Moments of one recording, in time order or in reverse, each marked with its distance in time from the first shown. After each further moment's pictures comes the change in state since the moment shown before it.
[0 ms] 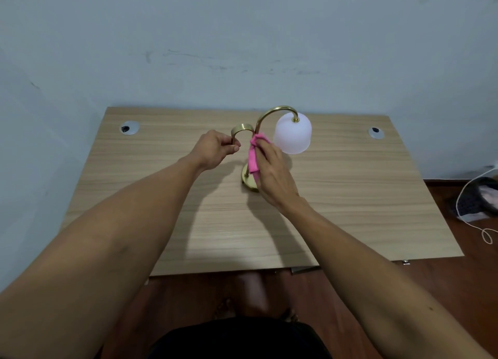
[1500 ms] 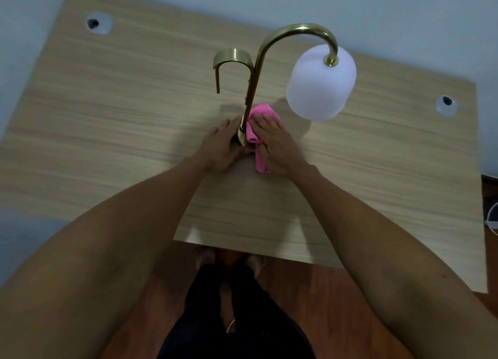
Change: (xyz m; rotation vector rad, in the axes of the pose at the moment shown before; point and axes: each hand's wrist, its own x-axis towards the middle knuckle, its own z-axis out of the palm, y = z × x) left_hand 0.001 -0.083 0.142 0.248 -0.075 -0.188; right_hand -0.008 0.128 0.095 0.125 -0.717 -0.084
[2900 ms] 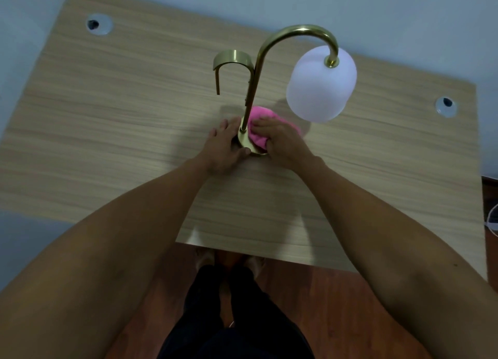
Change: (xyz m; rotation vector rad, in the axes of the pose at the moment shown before) left_hand 0.005 -0.004 0.006 -0.064 -0.005 0.005; right_hand 0.005 -0.001 -0.025 0.068 0.049 0.004
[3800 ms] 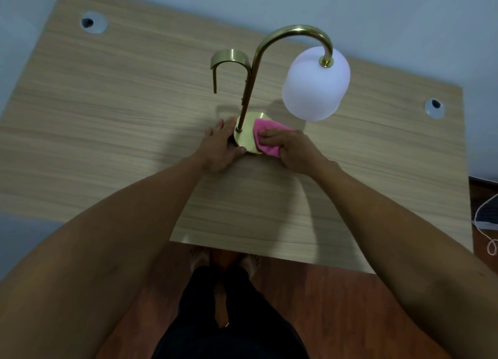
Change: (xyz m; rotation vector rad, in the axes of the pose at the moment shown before) left_hand -0.002 0.002 -0.001 0.017 -0.019 -0.018; right_hand -0.029 0.015 -0.024 0.016 -0.135 0.043
